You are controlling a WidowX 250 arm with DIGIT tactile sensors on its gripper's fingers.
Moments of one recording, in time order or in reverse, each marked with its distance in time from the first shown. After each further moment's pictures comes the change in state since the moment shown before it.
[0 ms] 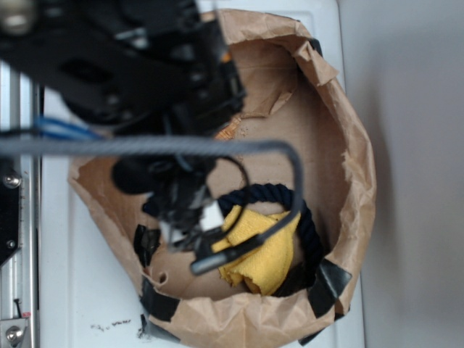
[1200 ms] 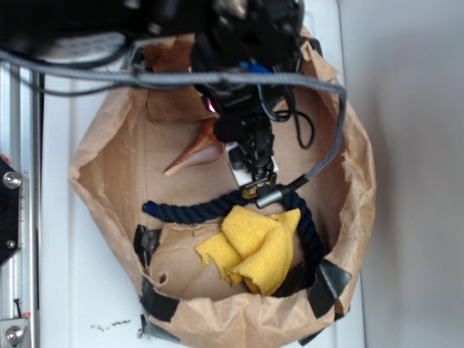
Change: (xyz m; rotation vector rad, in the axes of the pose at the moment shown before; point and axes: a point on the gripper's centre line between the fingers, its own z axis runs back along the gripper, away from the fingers) arm 0.030 0.036 -0.088 -0.019 0.079 0.075
